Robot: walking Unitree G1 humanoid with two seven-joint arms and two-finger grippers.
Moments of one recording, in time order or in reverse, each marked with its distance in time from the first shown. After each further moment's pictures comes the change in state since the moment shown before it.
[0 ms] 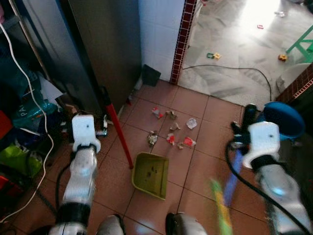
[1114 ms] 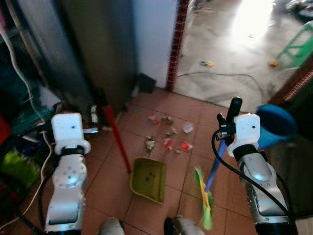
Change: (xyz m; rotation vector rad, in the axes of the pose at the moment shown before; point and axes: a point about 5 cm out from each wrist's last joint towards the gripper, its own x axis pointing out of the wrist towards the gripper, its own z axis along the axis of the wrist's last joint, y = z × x) left arm -0.038 0.012 0.054 0.006 -0.136 0.015; right arm 0.030 0.013 -0.004 0.044 -0.053 0.011
